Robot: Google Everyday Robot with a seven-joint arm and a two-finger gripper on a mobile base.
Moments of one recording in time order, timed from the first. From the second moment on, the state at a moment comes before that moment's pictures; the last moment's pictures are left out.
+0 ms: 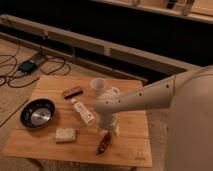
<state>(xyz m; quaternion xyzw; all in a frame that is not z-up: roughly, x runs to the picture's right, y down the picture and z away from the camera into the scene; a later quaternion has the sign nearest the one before) 0.011 0.246 0.756 -0.24 0.31 0.74 0.55</state>
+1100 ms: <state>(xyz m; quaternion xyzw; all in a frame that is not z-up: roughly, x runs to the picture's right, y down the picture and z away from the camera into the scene) 0.007 0.281 0.768 -0.25 0.34 0.74 0.52</state>
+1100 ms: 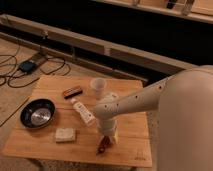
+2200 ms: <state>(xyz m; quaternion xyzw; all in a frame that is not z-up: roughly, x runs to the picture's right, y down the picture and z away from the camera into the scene) 0.008 0.280 0.783 -0.28 0.34 0.74 0.50</state>
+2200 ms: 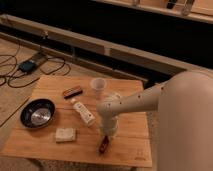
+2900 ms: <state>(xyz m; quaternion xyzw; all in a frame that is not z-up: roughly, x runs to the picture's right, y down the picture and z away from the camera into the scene) -0.039 0.225 0.766 -0.30 0.25 0.74 0.55</state>
